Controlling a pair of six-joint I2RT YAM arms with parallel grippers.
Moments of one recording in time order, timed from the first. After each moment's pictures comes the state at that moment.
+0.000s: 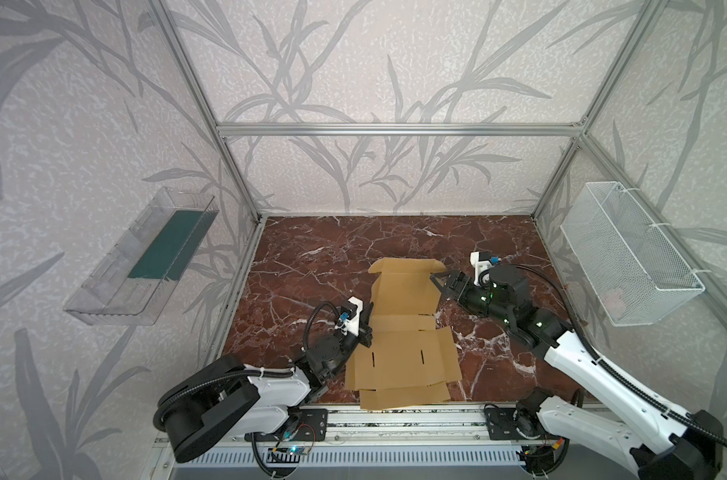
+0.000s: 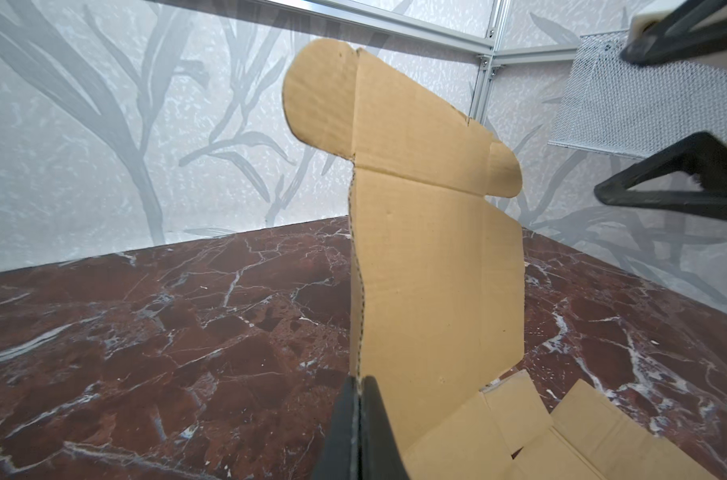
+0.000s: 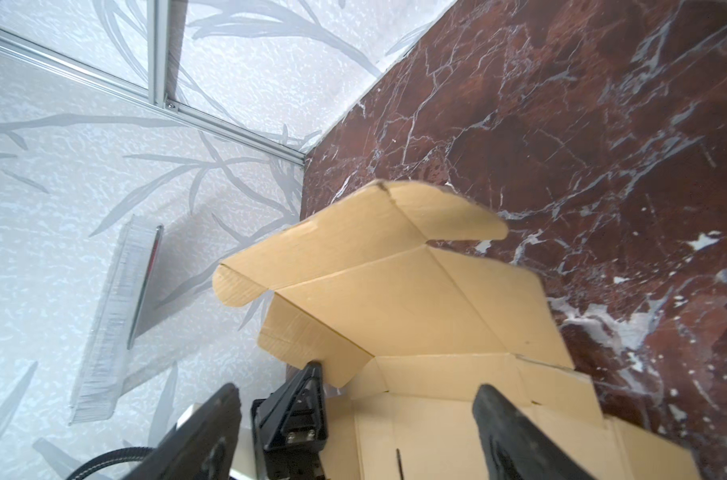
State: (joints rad) left arm -0.87 1.27 0.09 1.21 -0.36 -0.04; right arm 0.59 0.97 0.81 -0.23 -0.16 1.07
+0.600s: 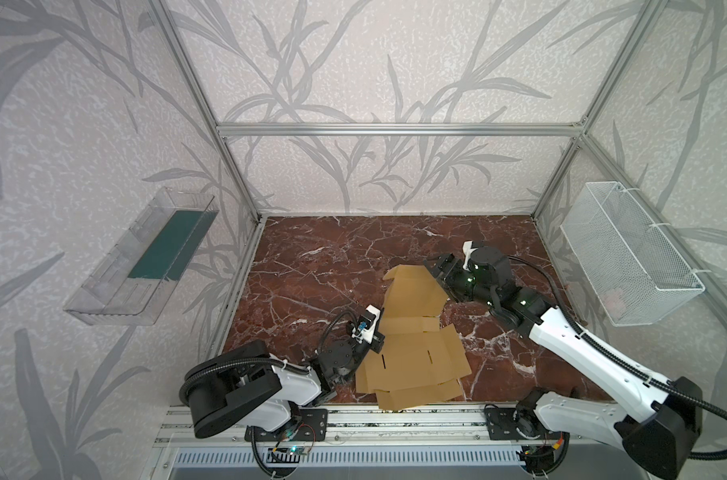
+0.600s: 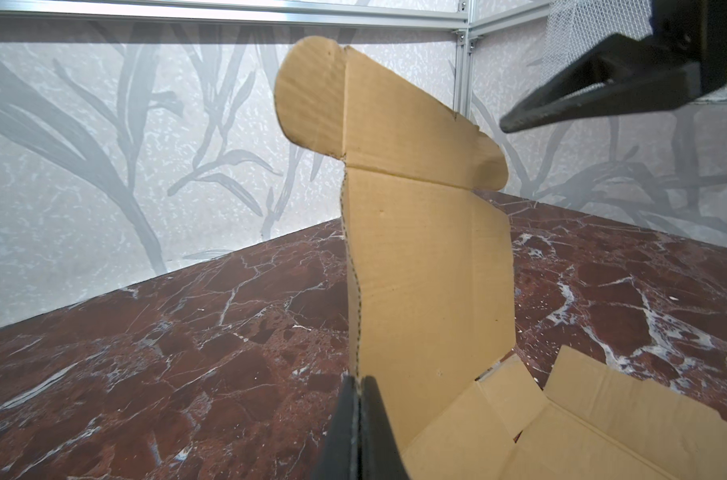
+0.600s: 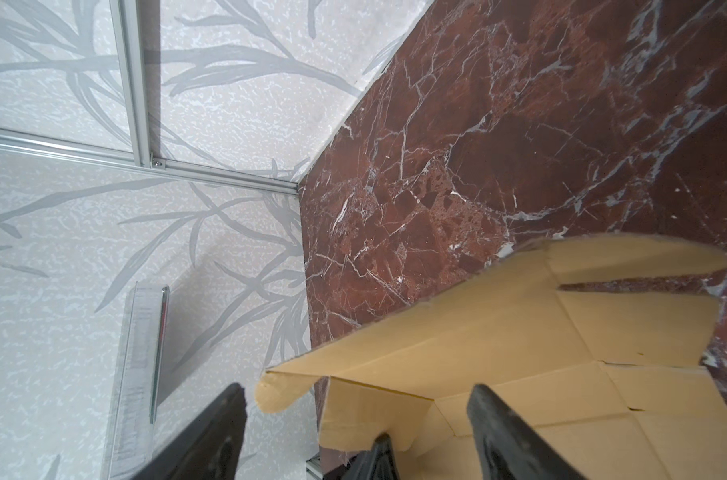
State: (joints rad) left arm -1.02 1.41 0.13 1.29 -0.48 0.10; right arm 0.64 1.18 1.02 -0.30 -0.06 1.22
